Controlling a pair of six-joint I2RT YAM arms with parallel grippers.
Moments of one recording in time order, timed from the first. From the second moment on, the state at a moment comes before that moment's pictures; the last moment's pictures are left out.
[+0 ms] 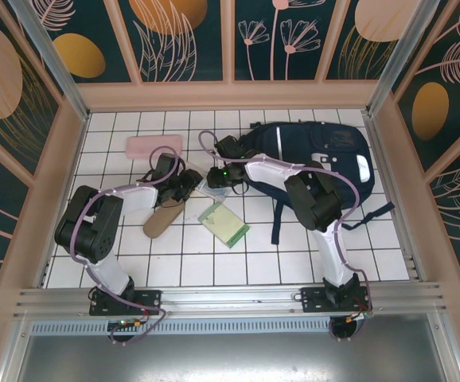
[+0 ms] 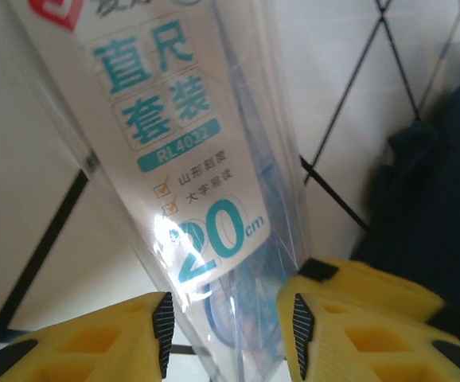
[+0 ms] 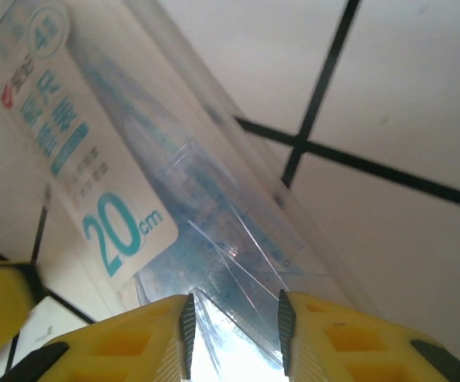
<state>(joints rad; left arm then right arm) -0.38 1.73 0.84 0.05 0.23 -1.19 0.71 2.18 1.58 -0.42 -0.22 0.42</state>
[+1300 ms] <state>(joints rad) -0.38 1.79 0.77 0.27 0.23 -1.20 0.70 2.23 1.62 -0.41 -0.26 0.40</state>
